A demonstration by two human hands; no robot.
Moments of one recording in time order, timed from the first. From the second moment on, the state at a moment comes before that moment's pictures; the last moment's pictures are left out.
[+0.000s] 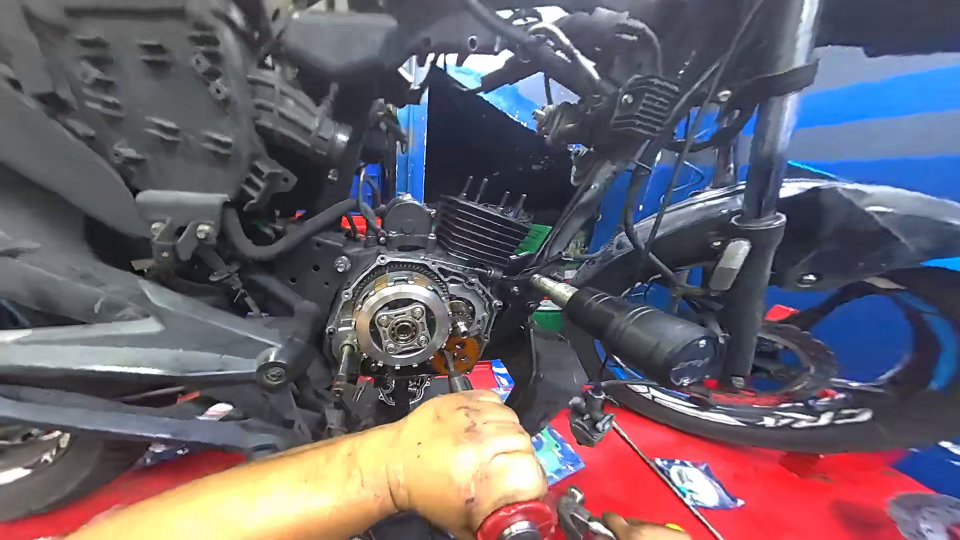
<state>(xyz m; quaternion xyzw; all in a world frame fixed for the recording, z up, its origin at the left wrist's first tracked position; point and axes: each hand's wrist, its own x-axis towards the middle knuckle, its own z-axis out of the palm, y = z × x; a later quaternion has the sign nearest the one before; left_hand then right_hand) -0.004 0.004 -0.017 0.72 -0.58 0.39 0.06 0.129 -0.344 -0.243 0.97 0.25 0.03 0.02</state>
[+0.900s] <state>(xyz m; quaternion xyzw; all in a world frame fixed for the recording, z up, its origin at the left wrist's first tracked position) -0.087 -0.012 -0.038 0.93 -0.13 0.34 -0.08 0.069 -0.136 -0.078 0.31 0.33 -0.50 -0.74</state>
